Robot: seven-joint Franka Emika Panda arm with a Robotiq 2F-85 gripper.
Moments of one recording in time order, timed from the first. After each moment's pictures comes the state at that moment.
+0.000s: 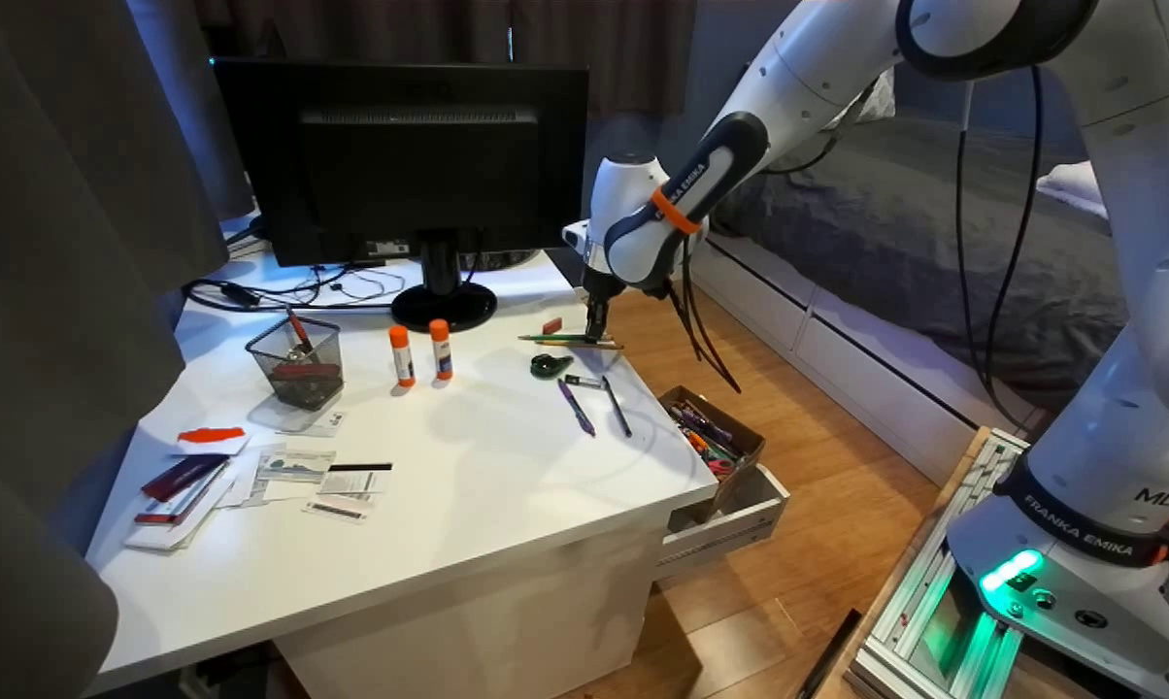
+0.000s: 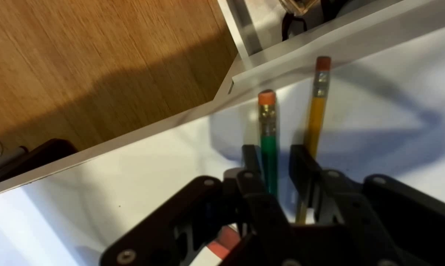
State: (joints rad) arm 0.02 0.69 0.05 -1.88 -0.21 2.75 -0.55
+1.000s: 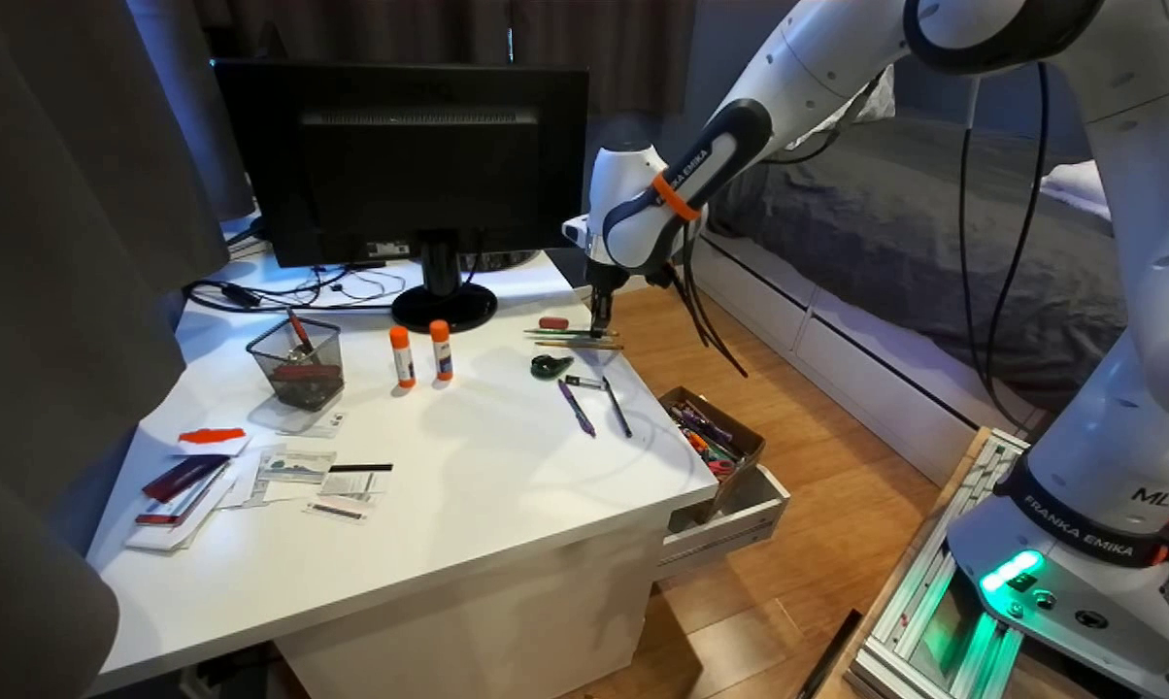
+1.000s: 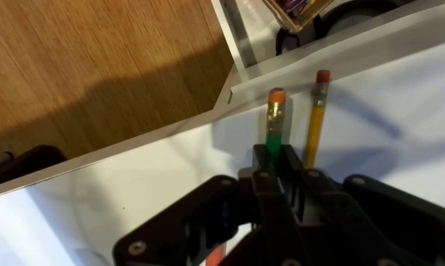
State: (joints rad) arm -0.02 0.68 0.08 -1.85 -0.22 2.65 -0.59
